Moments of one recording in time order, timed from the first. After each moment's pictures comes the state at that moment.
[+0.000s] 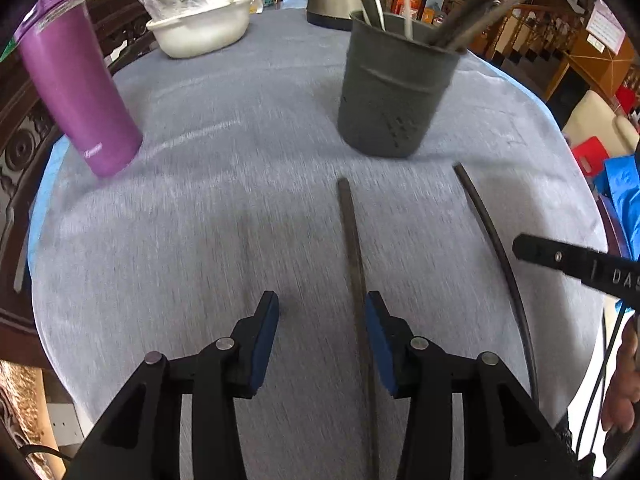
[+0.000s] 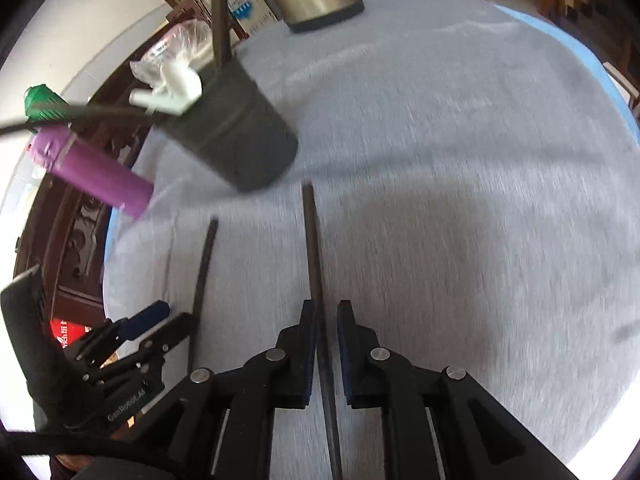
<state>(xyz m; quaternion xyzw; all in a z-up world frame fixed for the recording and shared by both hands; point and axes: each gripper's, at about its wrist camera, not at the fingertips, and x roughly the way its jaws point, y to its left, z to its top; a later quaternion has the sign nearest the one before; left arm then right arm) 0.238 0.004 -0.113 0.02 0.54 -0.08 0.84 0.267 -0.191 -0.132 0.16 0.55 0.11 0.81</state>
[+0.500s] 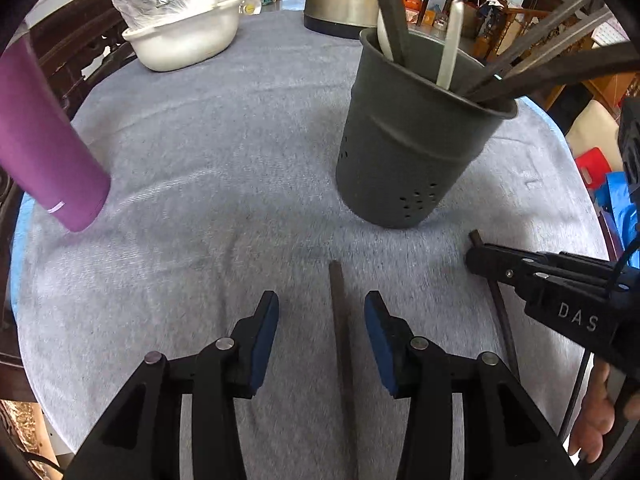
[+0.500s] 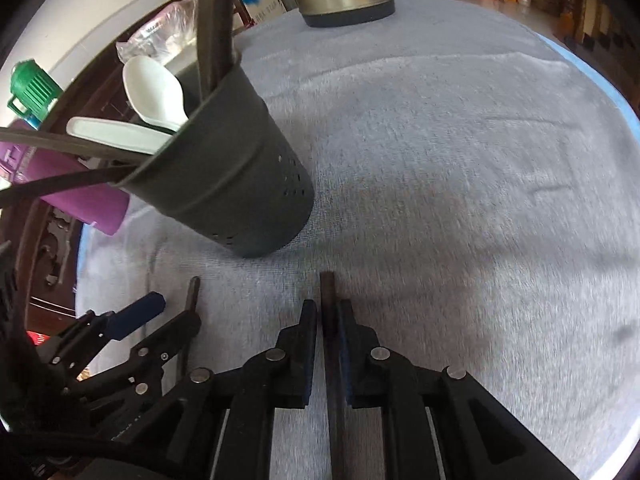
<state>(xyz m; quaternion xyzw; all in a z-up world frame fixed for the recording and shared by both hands) 0.299 -0.010 -0.116 0.01 0.54 -0.09 0.84 0.335 -0.154 -0.142 0.09 0.56 0.10 0.82</state>
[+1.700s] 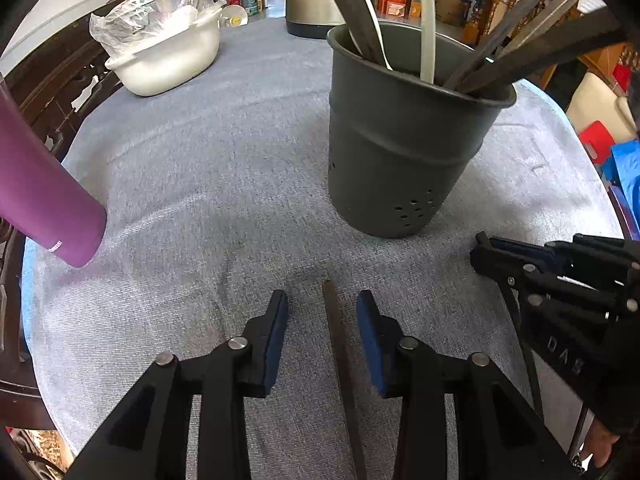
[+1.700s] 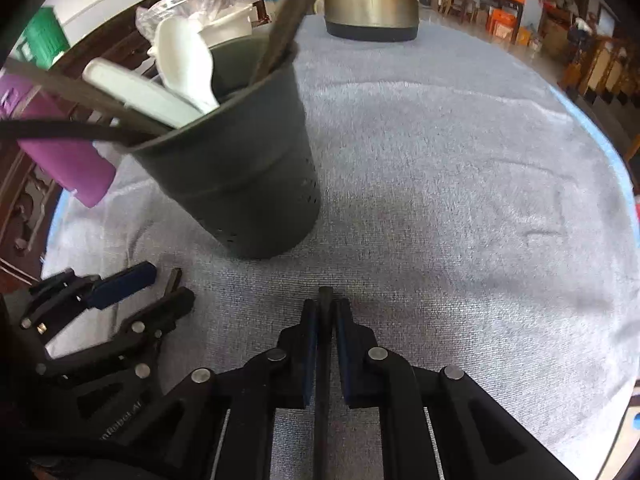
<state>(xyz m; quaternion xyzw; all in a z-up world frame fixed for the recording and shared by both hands) 0.305 -0.026 -0.113 0.06 0.53 -0.09 0.84 0.337 -0.119 -0.138 -0.01 0.54 0.08 0.84</state>
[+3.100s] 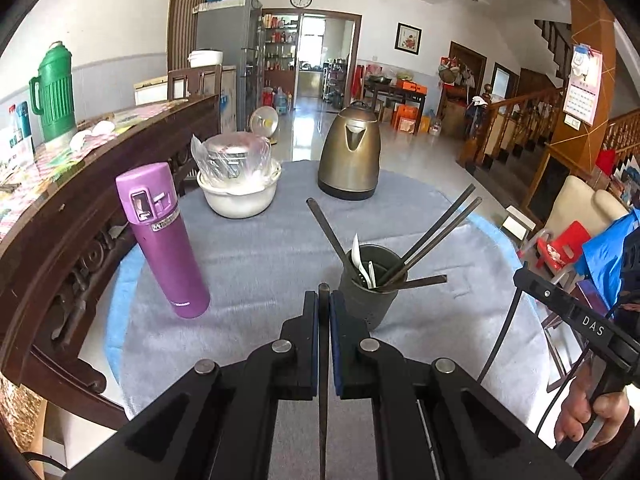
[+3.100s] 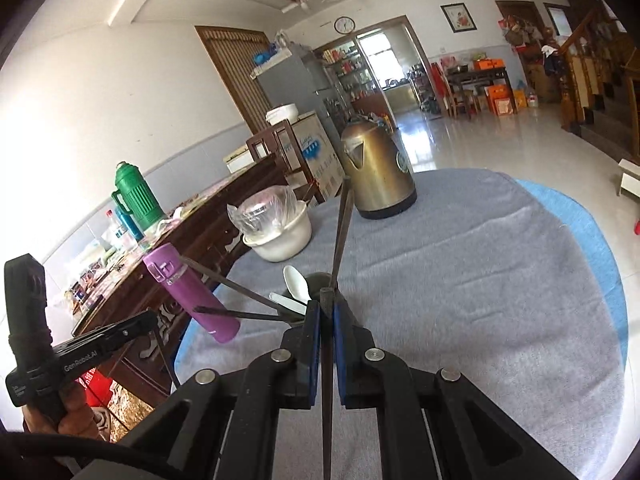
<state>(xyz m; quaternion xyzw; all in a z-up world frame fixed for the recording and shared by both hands) 0.207 0.023 0.059 -0.02 0.34 -0.07 0.94 0.215 -0.212 0.010 0.17 0.28 0.16 0.93</state>
